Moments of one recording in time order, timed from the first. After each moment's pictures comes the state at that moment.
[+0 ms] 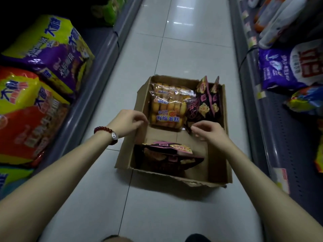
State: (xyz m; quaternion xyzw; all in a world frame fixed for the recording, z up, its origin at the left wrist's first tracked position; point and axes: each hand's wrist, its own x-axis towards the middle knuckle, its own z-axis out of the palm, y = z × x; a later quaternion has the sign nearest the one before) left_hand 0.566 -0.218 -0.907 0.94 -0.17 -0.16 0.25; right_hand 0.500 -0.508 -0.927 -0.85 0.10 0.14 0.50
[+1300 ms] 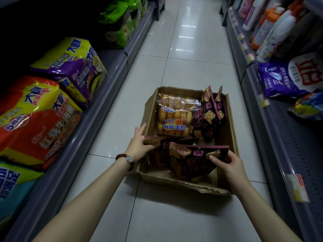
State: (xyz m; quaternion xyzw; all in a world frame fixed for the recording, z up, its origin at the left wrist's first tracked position) left_hand 0.517 -0.225 -0.968 0.87 -0.03 -0.16 0.46; right_hand 0.414 -0.508 -0.971 -0.70 0.20 0.00 0.69
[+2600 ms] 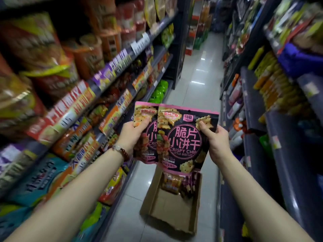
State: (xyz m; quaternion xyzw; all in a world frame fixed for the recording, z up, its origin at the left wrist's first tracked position) left_hand 0.570 -0.191 -0.265 0.68 0.12 -0.03 0.72; right_hand 0.568 -0.437 -0.267 -0.65 0.09 -0.04 0.76
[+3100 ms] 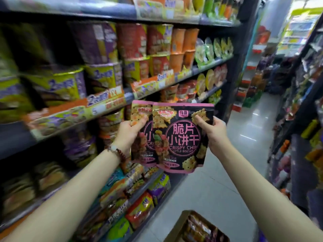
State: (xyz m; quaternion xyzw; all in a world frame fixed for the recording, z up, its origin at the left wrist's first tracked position) left_hand 0.444 -0.133 -0.018 0.69 0.16 0.21 0.68; right_hand 0.550 -0.361 -0.017 -0.63 -0.17 0.04 0.76
